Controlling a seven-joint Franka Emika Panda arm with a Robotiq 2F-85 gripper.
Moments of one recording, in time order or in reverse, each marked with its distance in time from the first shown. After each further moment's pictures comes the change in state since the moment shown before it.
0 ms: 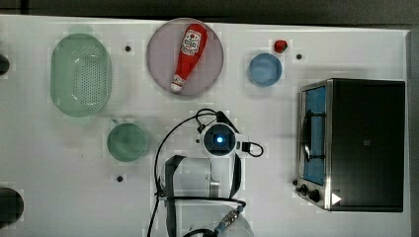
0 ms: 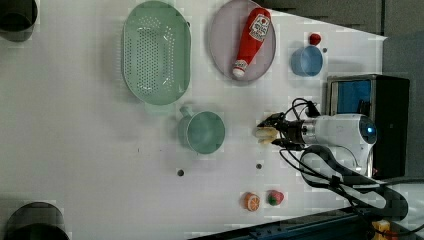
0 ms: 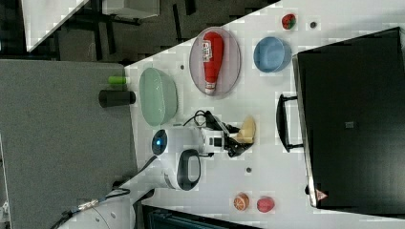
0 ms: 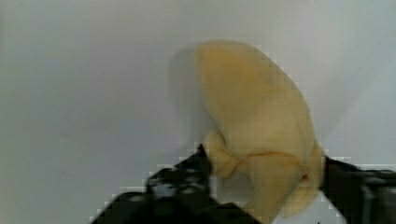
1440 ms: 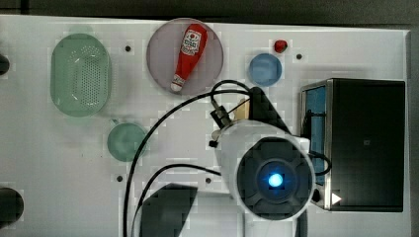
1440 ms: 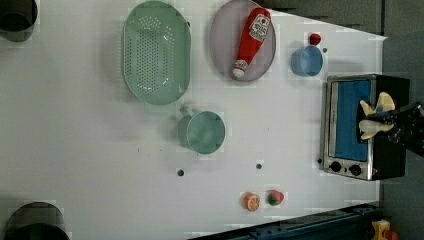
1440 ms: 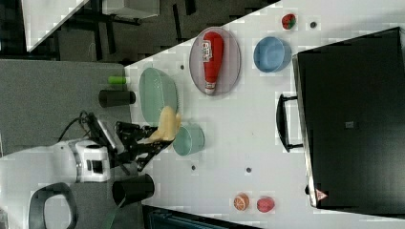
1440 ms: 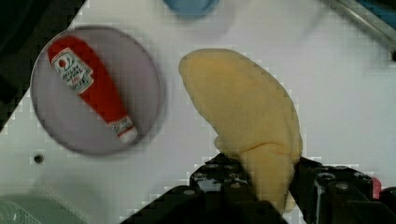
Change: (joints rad) arm -0.029 -0.689 -0.031 0.258 0.007 -0.769 0.013
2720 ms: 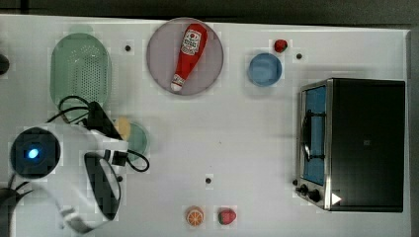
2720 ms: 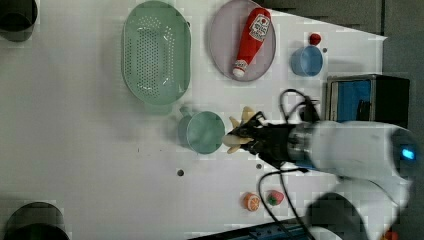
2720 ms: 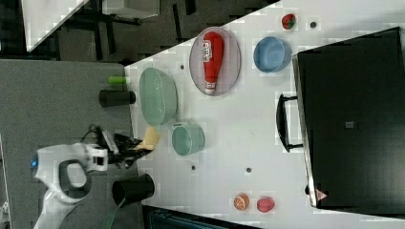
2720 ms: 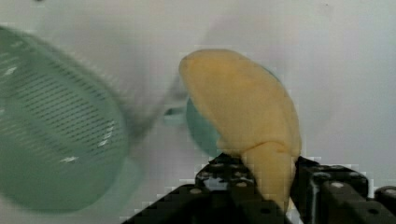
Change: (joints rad) arm 0.075 0.356 0.509 -0.021 0.020 0.254 0.610
